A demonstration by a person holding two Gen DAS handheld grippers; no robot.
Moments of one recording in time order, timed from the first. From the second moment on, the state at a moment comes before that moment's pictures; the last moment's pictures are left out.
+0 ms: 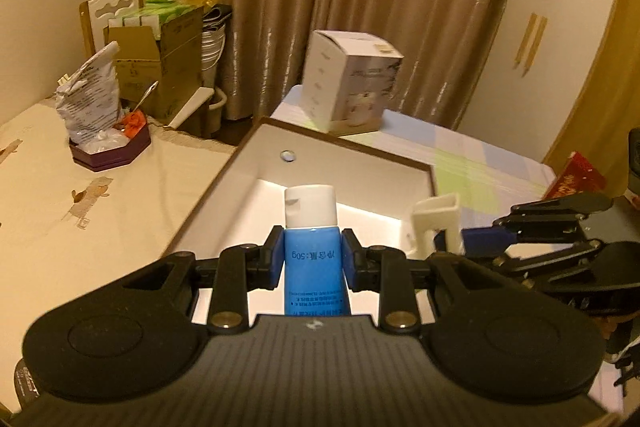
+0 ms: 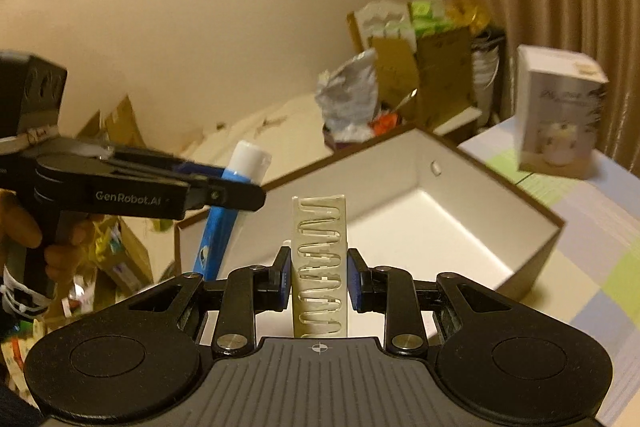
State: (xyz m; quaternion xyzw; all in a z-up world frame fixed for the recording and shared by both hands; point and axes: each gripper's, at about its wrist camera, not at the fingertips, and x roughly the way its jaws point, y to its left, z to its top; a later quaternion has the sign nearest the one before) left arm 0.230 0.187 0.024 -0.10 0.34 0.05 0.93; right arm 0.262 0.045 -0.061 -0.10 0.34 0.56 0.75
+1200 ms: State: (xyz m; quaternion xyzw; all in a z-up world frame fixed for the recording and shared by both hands) left arm 0.287 0.209 -0.084 0.01 0.54 -0.02 0.84; right arm 0.290 0.139 -0.170 -0.38 0.41 0.54 0.63
